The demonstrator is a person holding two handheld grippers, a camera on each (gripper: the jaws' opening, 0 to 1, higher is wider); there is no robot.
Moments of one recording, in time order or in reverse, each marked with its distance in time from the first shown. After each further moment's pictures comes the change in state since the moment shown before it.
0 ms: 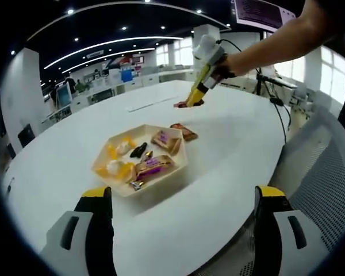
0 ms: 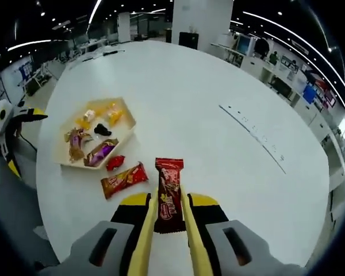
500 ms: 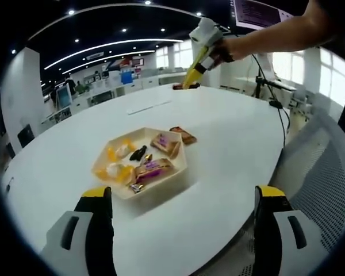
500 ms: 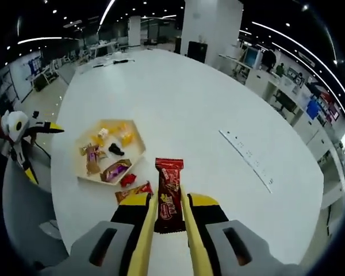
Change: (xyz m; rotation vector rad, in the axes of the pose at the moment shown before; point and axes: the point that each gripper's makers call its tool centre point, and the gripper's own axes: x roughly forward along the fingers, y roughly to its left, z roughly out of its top) left arm -0.002 0.000 0.005 -0.007 -0.025 -0.001; right arm -0.050 0.005 0.052 -0.074 -0.054 0.035
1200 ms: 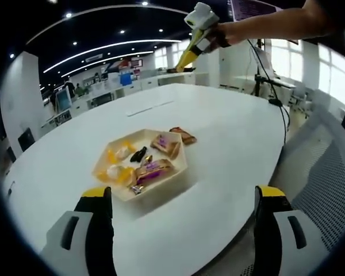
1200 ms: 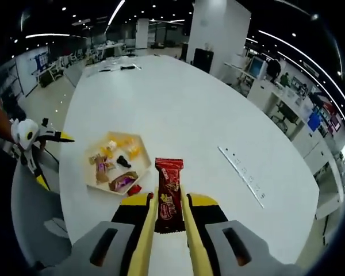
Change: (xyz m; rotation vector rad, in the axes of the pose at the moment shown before) left arm 0.001 -0.001 0.001 0.024 -0.002 -0.002; right arm -0.026 0.004 0.035 -0.040 -0.034 0.009
